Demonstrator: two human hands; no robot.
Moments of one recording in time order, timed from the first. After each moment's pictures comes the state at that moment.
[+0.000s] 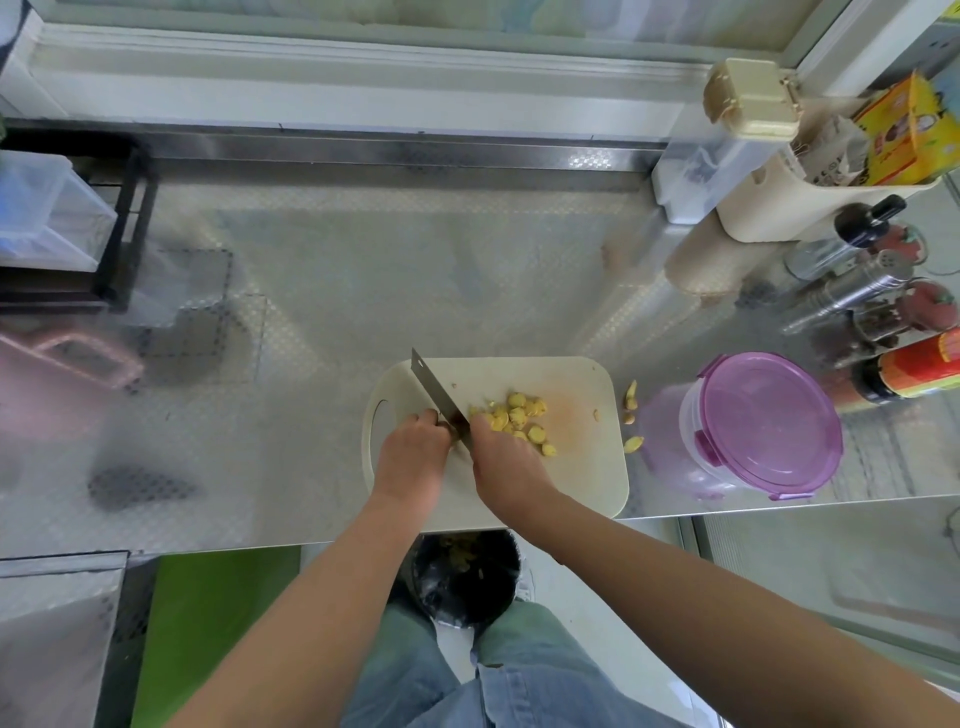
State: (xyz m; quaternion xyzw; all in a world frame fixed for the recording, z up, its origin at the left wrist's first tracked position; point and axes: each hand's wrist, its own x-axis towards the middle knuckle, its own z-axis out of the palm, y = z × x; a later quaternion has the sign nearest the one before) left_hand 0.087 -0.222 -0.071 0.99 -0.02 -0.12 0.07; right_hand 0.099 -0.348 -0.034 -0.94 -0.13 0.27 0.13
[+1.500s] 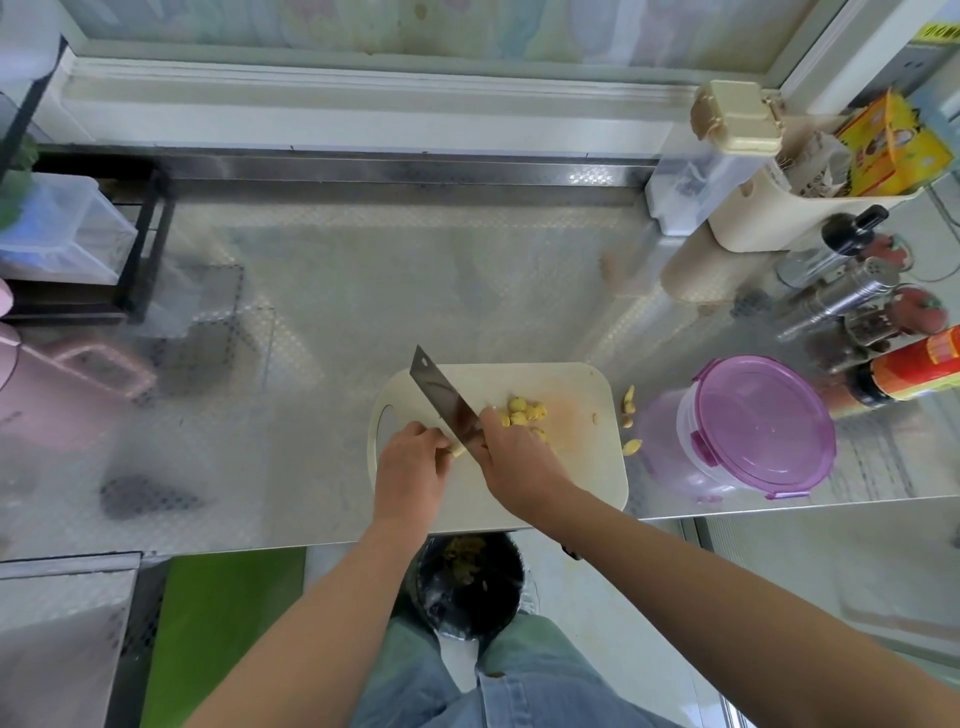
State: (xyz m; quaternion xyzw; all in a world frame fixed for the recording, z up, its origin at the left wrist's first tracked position) left_hand 0.066 -0.222 -0.062 0.95 0.09 -0.03 0.31; right_hand 0.100 -0.359 -0.014 -0.94 -0.14 0.24 0.17
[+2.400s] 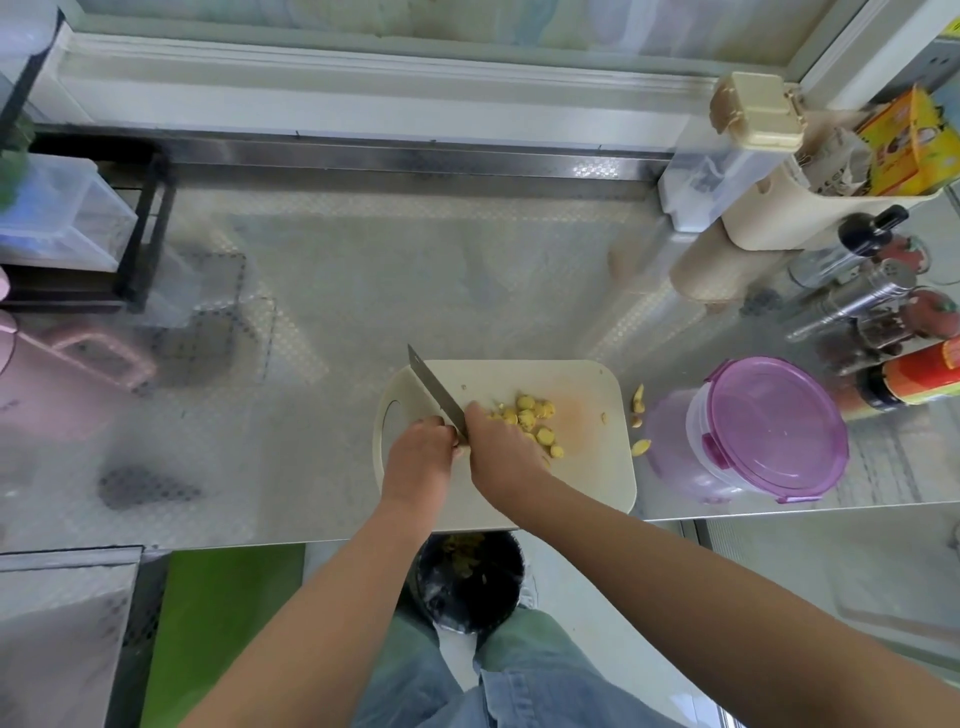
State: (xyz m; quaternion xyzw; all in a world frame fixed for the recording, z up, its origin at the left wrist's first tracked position) left_hand 0.082 -0.219 -0.059 0.97 0.04 -0.12 0.22; right_hand 0.106 -0.330 -0.010 -0.94 -0.14 0.27 0.12
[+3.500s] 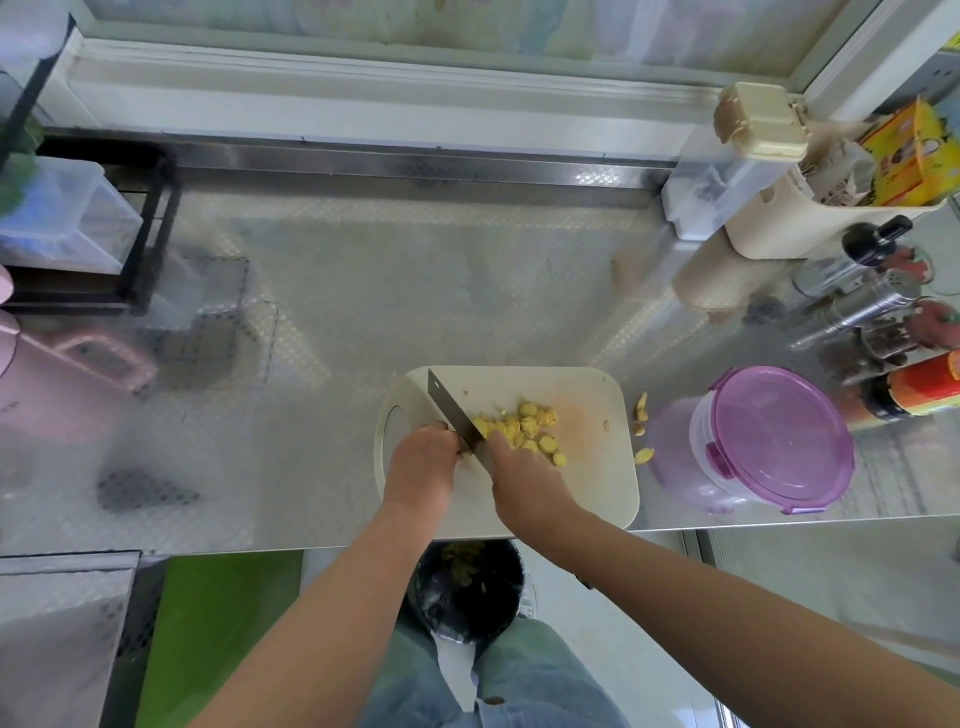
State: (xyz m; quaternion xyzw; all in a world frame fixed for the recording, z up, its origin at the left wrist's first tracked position) left_hand 0.085 -0.220 -0.061 0.97 0.02 -0.14 0.19; right_hand 0.090 -0.354 -0.022 -0.95 -0.13 0.27 0.12
